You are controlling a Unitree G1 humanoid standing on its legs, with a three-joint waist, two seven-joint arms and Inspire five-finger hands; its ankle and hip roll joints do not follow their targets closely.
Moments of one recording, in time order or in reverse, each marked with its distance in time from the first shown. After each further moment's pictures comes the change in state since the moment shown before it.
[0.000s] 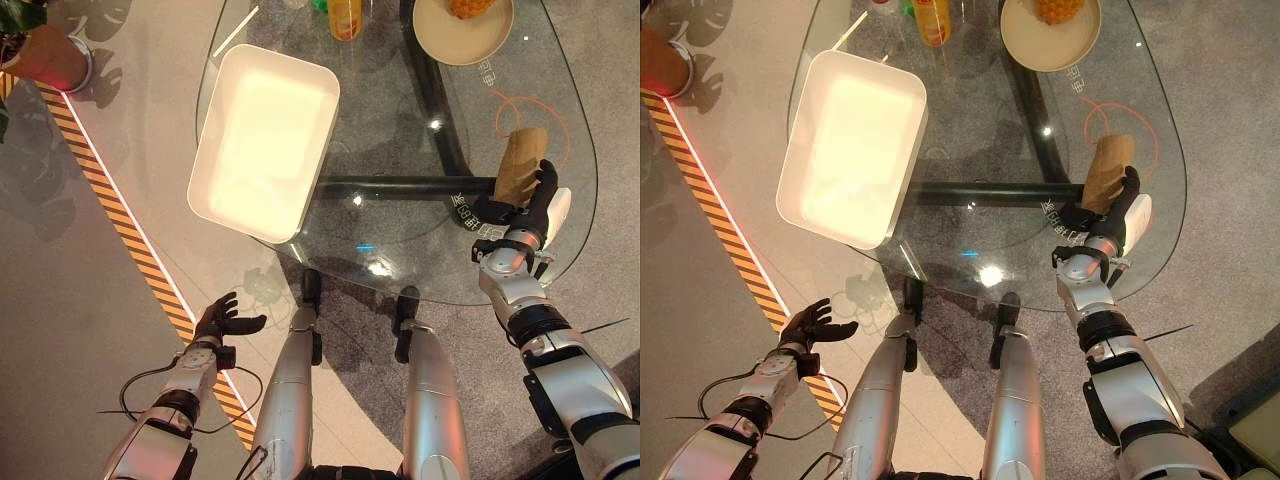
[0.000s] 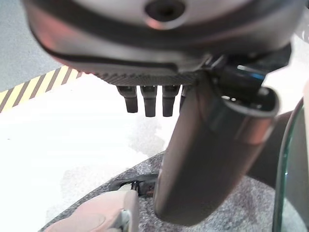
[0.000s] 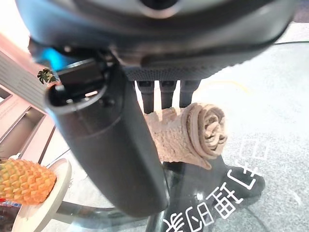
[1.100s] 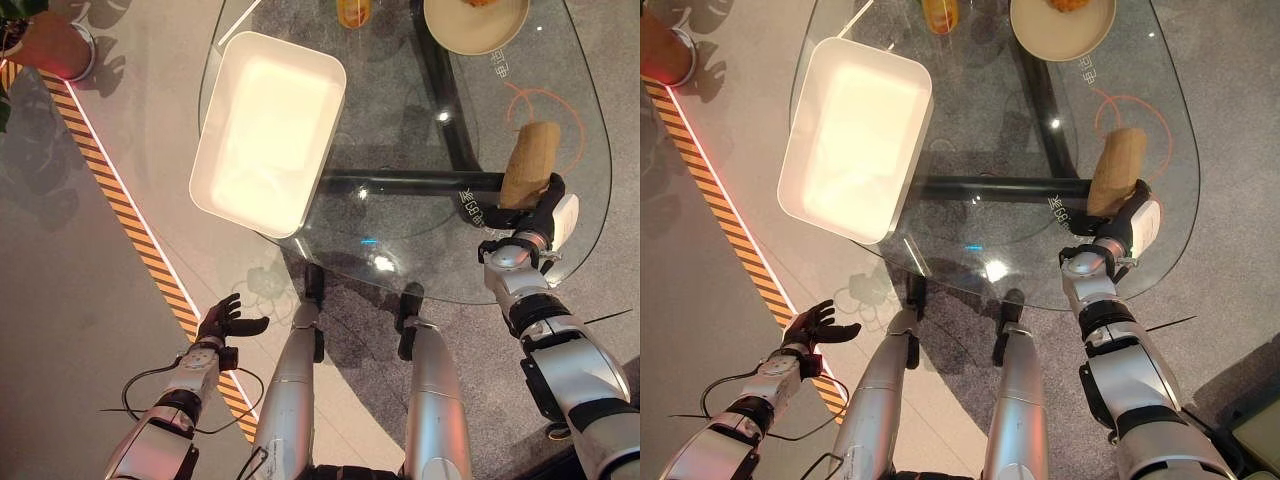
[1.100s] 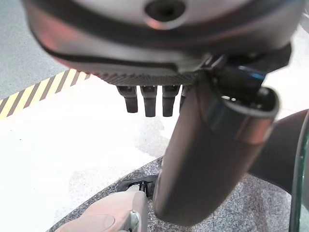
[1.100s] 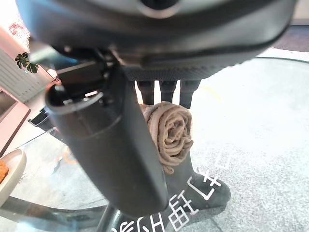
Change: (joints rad) left arm -0.005 -0.001 -0.005 0.000 0.000 0.002 0.001; right arm -0.083 0.004 -0.002 0.157 -0.024 0.071 0.000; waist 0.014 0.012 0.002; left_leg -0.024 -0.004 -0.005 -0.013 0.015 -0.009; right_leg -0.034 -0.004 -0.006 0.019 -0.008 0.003
